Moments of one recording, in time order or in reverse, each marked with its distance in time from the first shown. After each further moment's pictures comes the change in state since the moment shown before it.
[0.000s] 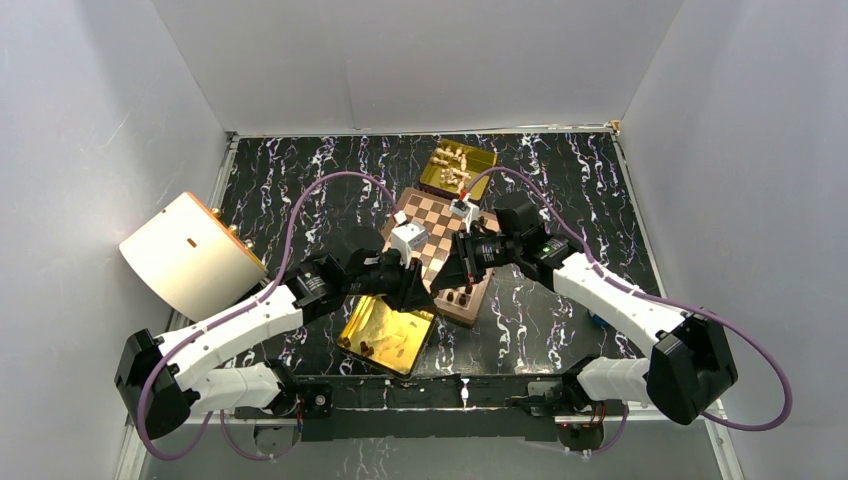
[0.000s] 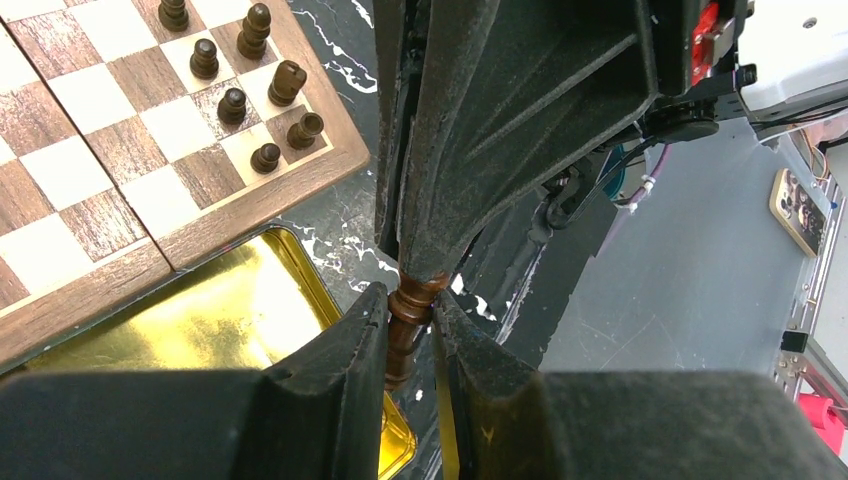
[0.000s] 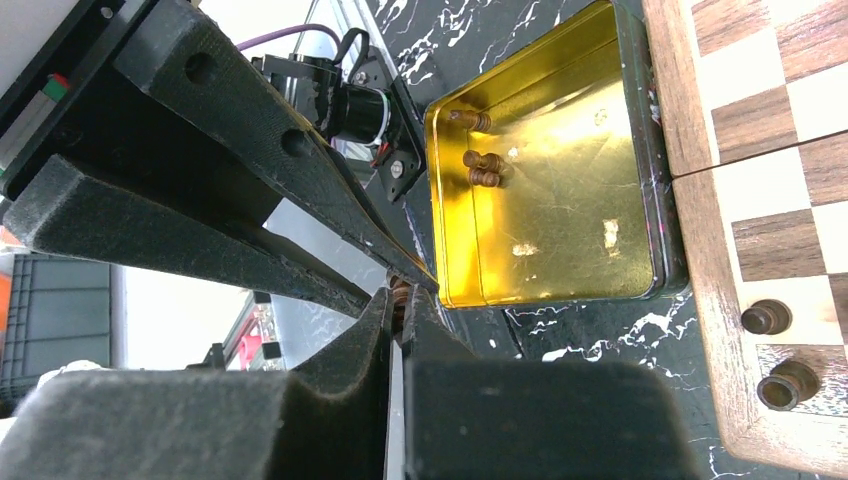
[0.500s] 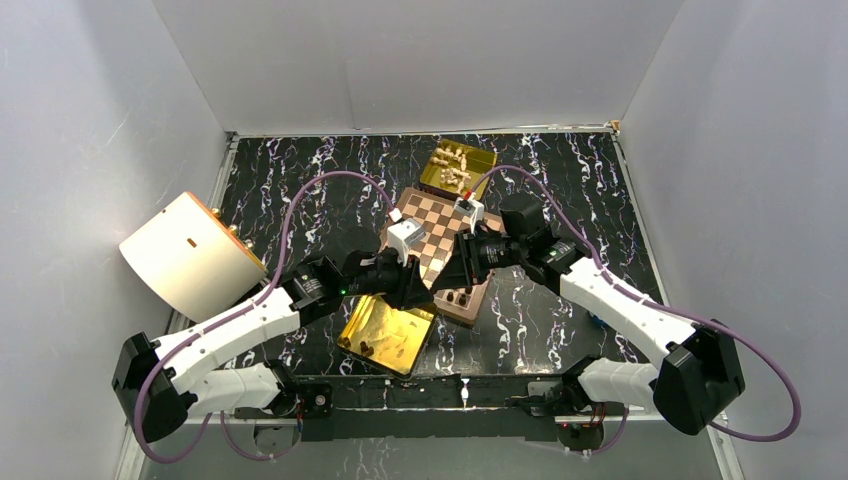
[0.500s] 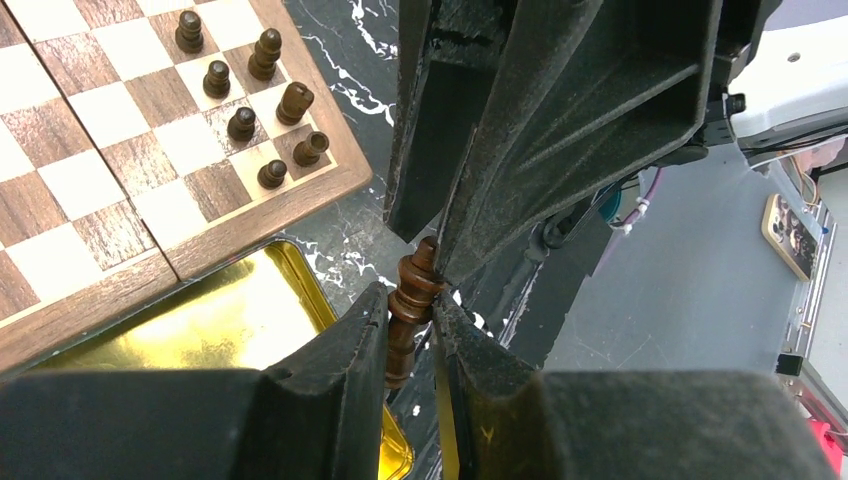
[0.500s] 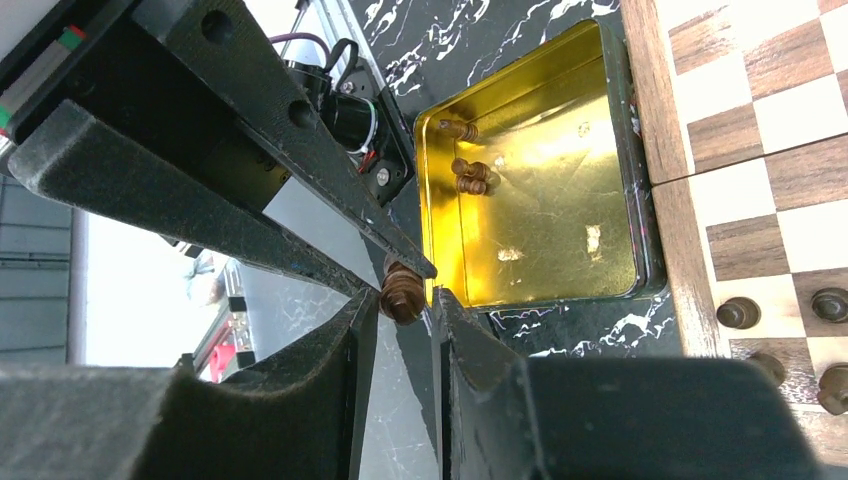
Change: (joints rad) left arm -0.004 -0.020 -0.018 0.032 -0.029 -0.026; right arm 0.002 -0.050 -0.006 -0.013 0.044 -0.026
